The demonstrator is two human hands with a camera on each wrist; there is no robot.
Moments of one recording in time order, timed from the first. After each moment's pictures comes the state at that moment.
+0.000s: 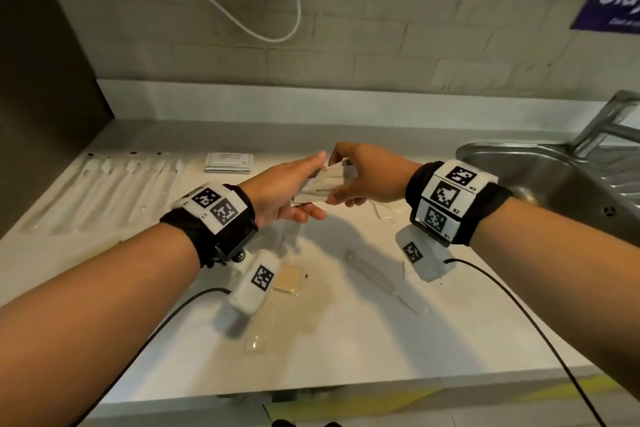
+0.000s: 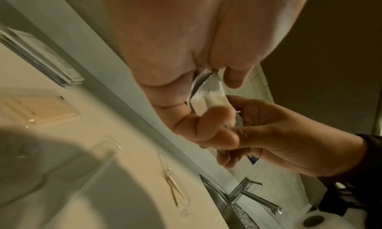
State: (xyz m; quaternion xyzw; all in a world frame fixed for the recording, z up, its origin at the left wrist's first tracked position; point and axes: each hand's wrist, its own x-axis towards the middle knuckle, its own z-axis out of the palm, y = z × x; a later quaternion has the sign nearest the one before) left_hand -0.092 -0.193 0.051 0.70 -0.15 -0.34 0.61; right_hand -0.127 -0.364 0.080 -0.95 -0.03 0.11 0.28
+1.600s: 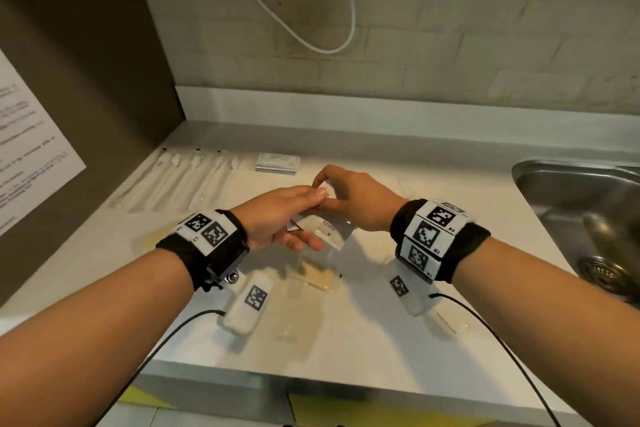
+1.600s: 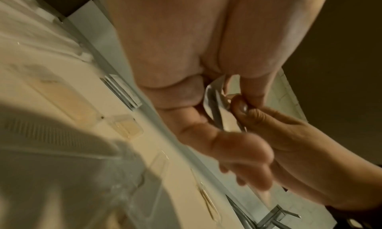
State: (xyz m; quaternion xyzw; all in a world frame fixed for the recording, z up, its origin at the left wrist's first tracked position) left_hand -0.119 -0.132 0.037 0.69 -0.10 -0.34 0.63; right_hand -0.131 -0.304 0.052 -0.94 -0.14 0.04 0.31
